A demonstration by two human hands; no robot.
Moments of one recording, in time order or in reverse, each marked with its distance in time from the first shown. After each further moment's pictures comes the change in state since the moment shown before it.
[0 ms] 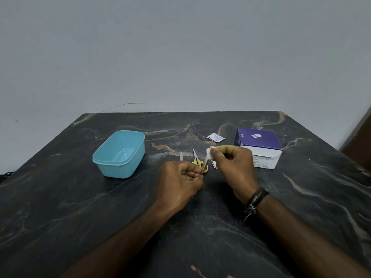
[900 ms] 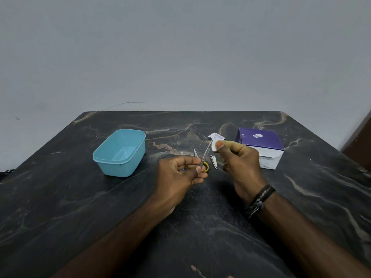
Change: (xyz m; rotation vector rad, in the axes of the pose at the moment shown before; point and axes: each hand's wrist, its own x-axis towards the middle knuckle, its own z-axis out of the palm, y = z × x) left_hand 0.005 0.003 -0.001 -0.419 -0.023 -0.164; right_hand -0.001 -0.012 -0.005 0.280 -0.011 0.121
